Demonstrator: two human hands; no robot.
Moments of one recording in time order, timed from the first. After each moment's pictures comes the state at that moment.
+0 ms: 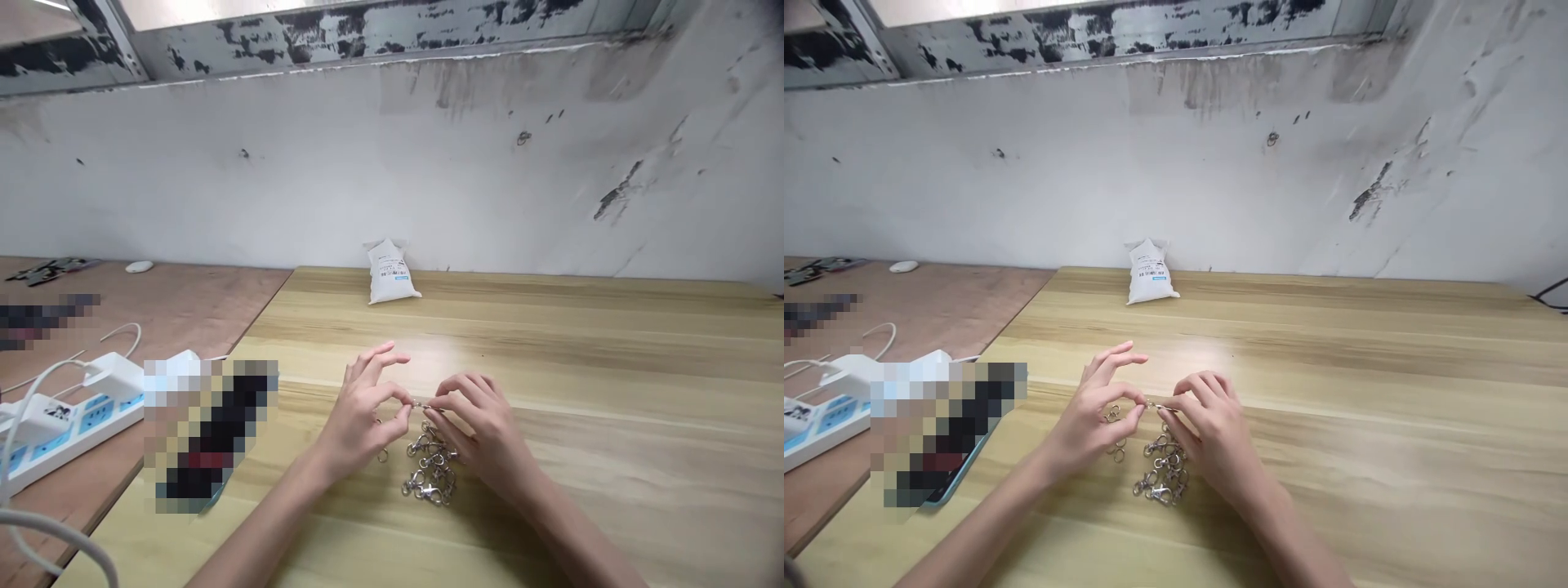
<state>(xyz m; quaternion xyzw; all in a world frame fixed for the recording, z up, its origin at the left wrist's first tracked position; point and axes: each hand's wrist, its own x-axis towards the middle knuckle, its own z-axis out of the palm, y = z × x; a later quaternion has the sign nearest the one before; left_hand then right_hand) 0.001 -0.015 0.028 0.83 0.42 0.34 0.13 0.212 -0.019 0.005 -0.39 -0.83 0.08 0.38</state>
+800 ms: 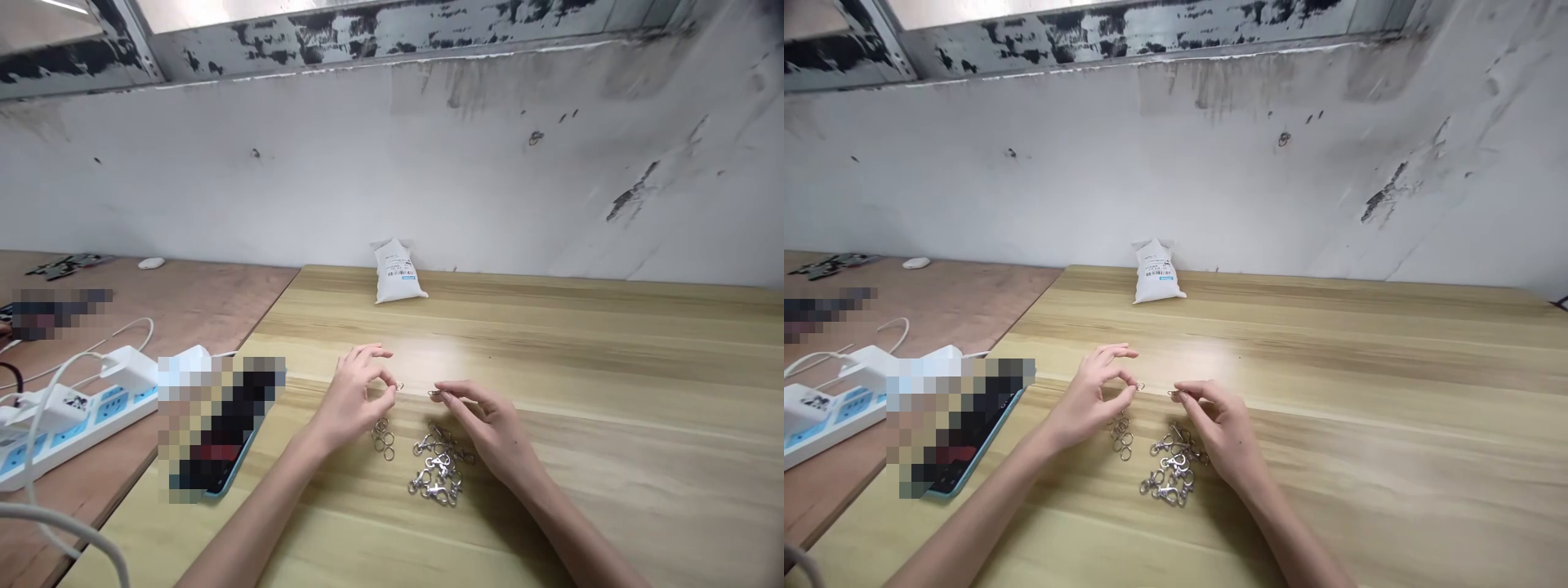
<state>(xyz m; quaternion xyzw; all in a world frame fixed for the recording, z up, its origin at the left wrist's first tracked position) -0.021 0.004 0.020 0.79 0.50 0.28 0.19 0.209 -0.015 -0.013 -0.46 -0.64 0.42 0.44</state>
